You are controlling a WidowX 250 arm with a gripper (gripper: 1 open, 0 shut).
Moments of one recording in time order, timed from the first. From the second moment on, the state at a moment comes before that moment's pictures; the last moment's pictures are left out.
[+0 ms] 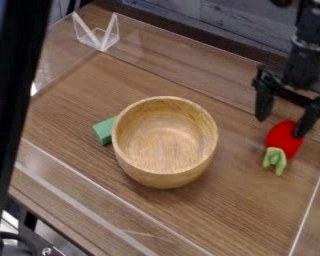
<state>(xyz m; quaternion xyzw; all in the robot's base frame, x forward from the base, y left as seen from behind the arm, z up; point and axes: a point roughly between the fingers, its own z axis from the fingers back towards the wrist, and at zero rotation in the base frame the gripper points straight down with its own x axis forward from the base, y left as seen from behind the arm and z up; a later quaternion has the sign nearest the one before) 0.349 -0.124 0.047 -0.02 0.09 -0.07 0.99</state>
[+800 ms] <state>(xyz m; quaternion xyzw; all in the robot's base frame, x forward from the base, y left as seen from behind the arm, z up) 0.367 -0.134 0.031 -0.01 0.09 -0.06 0.99</state>
